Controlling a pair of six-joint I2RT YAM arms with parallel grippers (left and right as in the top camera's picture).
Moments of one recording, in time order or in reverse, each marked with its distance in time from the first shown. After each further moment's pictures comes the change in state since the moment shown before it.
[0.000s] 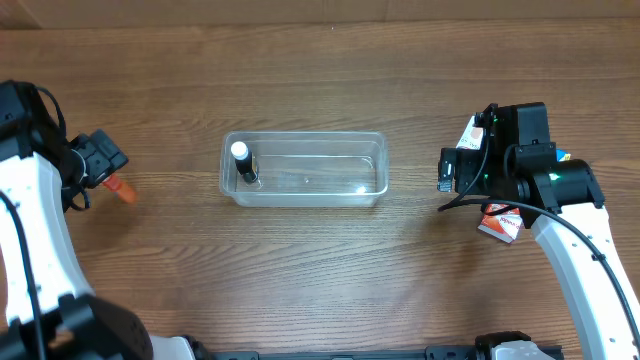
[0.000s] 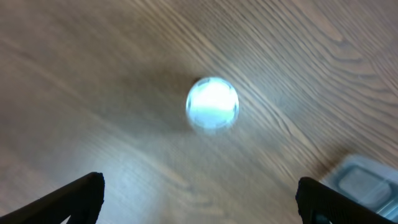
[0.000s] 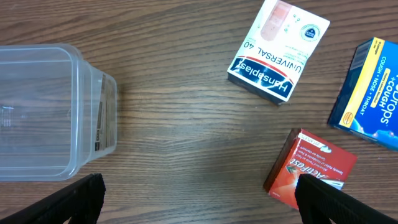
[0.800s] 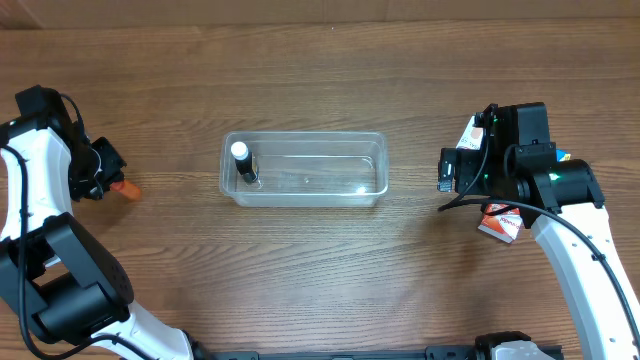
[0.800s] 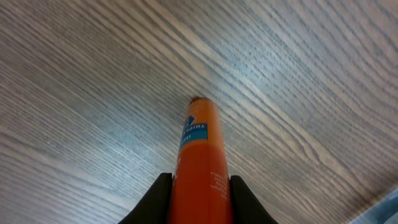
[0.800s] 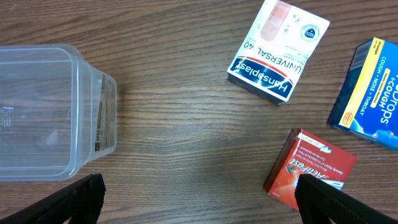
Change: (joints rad) left arm 0.008 0.259 -0.004 0.106 0.048 0.057; right arm 0.000 0.000 0.000 0.000 0.000 0.000
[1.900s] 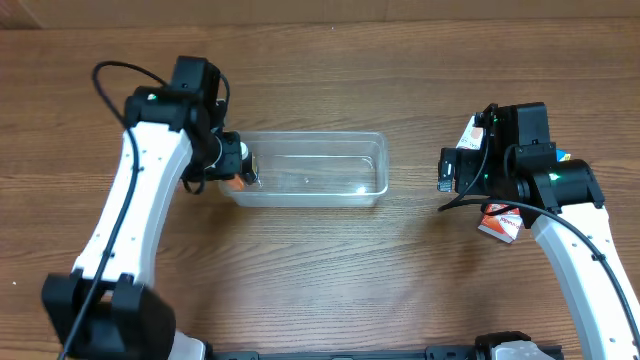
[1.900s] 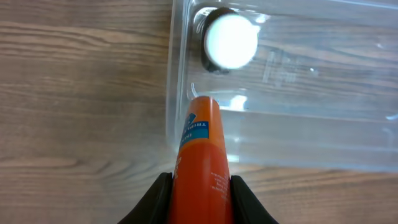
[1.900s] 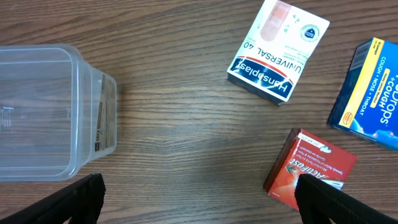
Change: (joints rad) left arm -0.608 -0.192 0.036 -0.232 0.003 -0.005; right arm 0.000 0.000 0.000 0.000 0.000 0.000
